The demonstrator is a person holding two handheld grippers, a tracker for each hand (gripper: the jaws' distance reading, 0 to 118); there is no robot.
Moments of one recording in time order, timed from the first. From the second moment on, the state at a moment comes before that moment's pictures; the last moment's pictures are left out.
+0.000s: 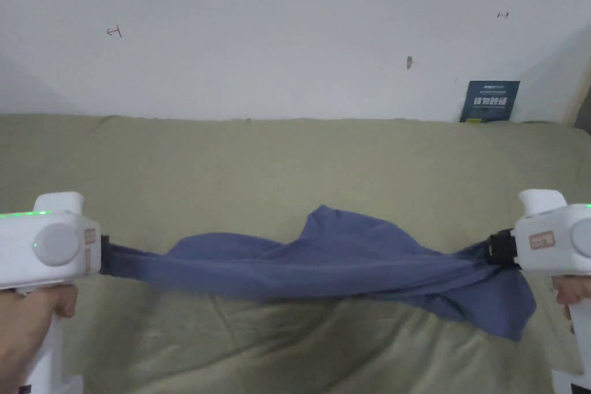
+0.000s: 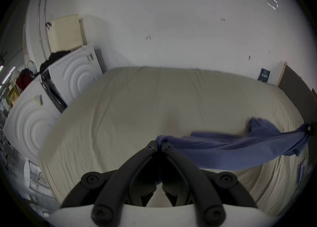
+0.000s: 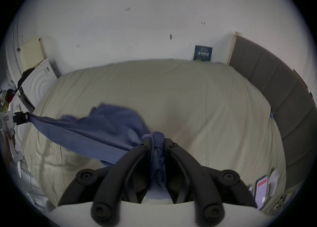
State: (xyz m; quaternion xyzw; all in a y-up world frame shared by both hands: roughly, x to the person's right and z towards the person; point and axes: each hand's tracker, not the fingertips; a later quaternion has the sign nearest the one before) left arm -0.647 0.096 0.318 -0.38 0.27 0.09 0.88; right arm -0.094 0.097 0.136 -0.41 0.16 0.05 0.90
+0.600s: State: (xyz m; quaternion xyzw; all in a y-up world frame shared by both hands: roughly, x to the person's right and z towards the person) left arm -0.621 0.002 0.465 -0.45 0.24 0.14 0.85; right arm -0.030 -0.001 0.274 -0.48 0.15 0.00 0.87
